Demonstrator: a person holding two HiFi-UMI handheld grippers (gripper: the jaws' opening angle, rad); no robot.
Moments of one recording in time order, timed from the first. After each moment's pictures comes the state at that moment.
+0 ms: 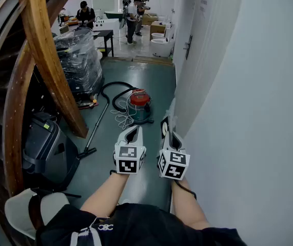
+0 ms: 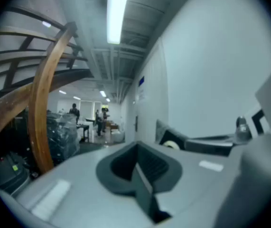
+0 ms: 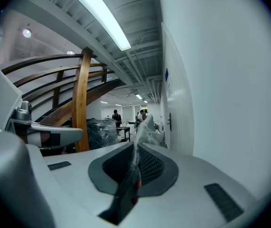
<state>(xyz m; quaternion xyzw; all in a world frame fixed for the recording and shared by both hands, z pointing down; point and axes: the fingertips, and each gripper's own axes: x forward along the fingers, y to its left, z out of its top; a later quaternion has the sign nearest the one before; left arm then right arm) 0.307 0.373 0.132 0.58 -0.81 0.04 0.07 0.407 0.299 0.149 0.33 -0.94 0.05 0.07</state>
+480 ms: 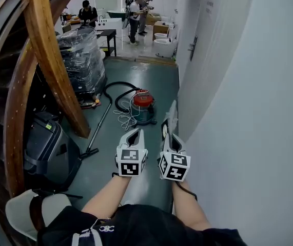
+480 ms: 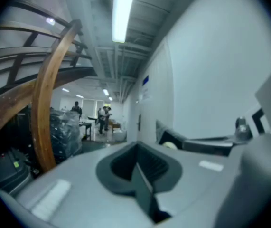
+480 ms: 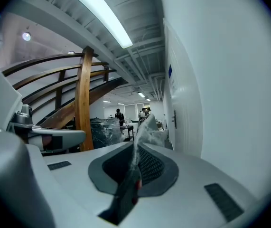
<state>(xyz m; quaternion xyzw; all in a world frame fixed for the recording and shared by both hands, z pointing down) 0.281 0.382 0.145 0.57 -0.82 0.03 0.08 0.374 0.309 0.161 0.32 -0.94 0.07 0.08</state>
